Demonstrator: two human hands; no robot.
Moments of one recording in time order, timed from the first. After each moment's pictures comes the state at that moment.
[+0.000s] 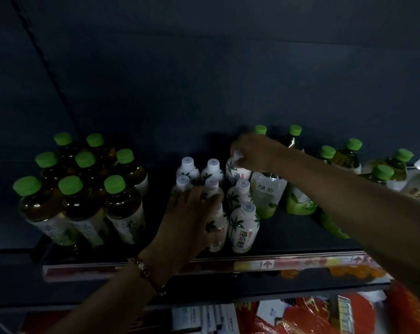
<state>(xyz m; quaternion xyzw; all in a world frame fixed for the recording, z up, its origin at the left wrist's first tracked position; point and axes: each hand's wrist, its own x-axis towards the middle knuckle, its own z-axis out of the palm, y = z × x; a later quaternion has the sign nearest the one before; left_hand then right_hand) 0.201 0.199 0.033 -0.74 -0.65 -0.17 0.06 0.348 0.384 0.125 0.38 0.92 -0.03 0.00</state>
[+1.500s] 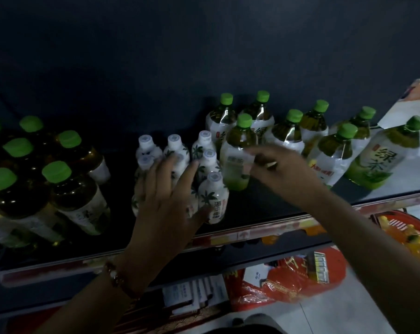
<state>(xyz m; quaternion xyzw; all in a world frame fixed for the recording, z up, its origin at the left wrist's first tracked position) 0.229 0.185 0.024 -0.72 -0.63 -0.28 0.10 0.466 0.281 0.082 0.47 0.81 -0.23 -0.27</state>
